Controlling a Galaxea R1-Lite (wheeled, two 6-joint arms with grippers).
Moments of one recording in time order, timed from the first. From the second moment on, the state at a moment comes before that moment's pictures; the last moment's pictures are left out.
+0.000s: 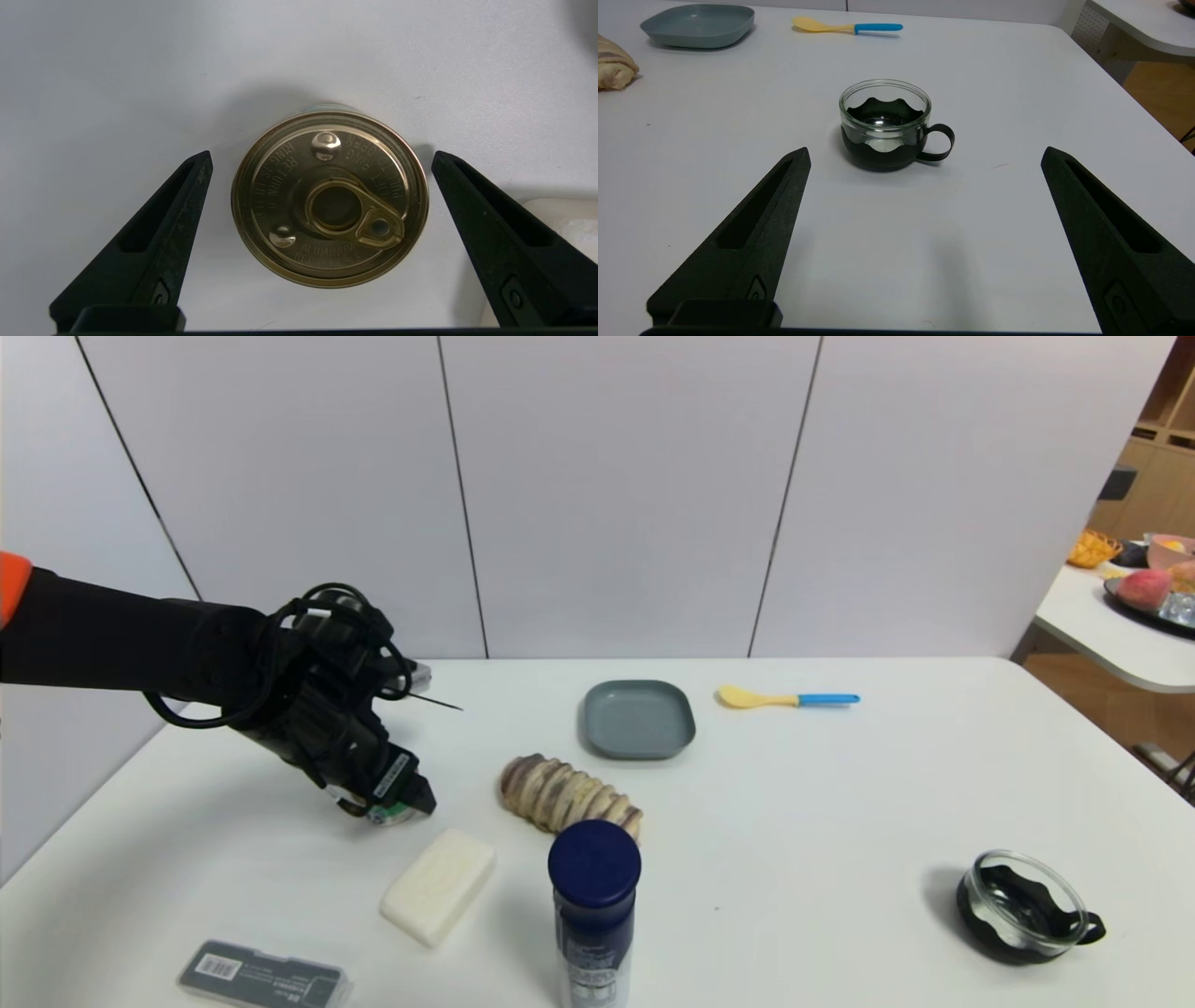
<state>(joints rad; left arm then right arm) -0.24 1.91 -1.29 0.43 -0.01 0.20 0.00 0.00 0.00 0.00 0.00 -0.07</state>
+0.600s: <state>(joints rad) -0.24 1.90 -1.28 0.43 -0.01 0.20 0.00 0.00 0.00 0.00 0.00 -0.07</state>
